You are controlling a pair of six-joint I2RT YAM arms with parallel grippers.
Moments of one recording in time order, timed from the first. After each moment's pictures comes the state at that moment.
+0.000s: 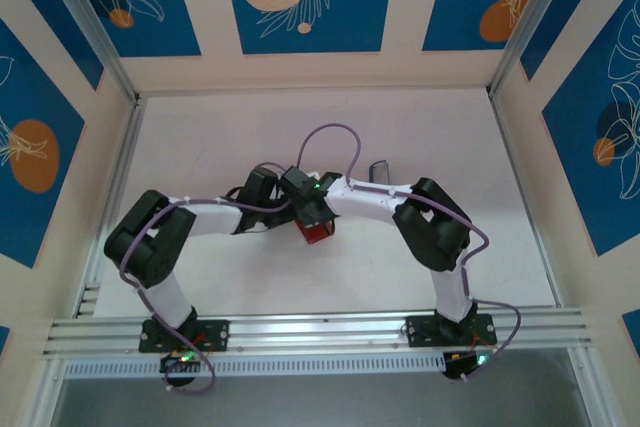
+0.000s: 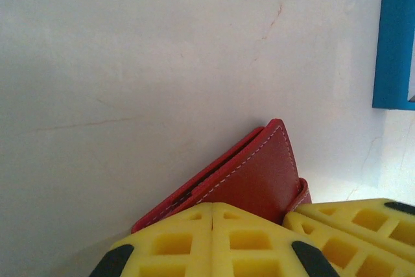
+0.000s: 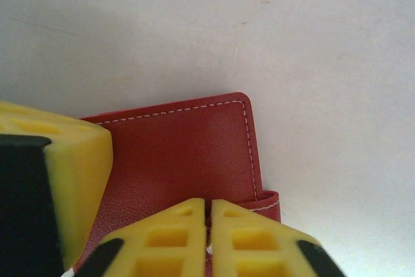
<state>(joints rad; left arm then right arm) -0.57 1.72 0.74 0.14 0.33 -0.83 0.91 1.97 1.36 -0.70 0.28 0.55</state>
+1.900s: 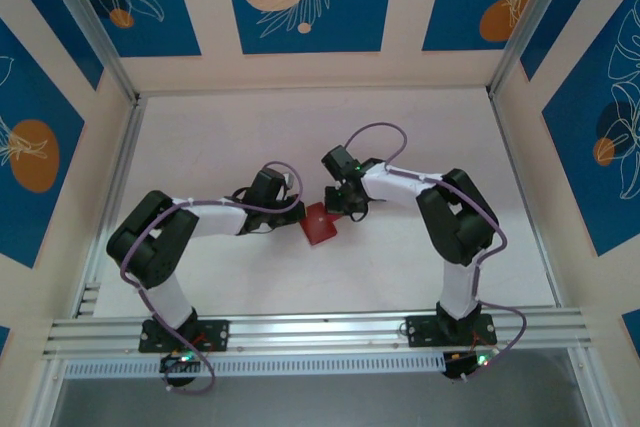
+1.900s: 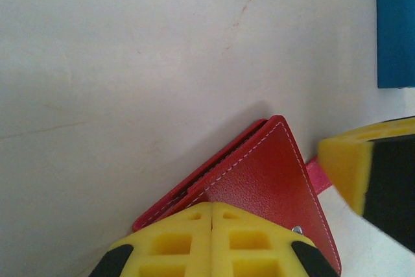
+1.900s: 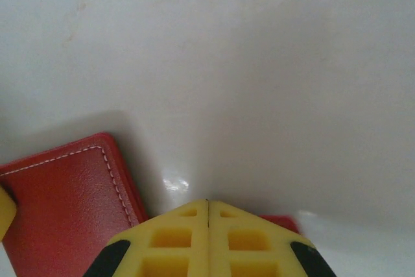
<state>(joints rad) -0.61 1.73 0.77 0.12 0.27 -0.74 0.65 1.90 1.20 -0.58 -0.08 0.61</state>
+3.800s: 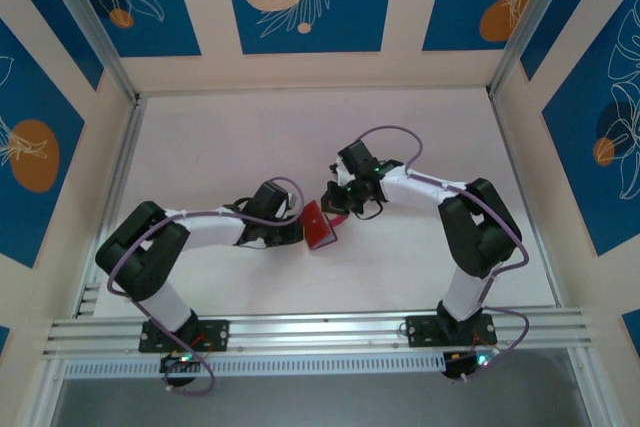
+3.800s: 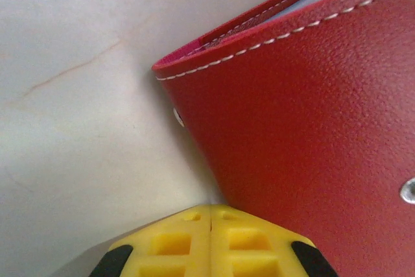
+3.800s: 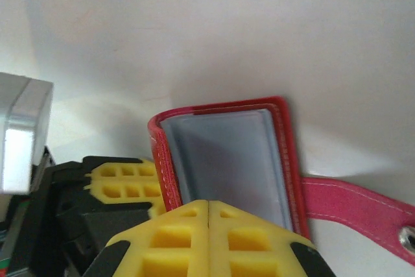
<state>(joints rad) -0.68 1.64 0.71 -0.07 0.32 -0.73 0.59 1.75 1.09 -0.44 -0.48 0.64</state>
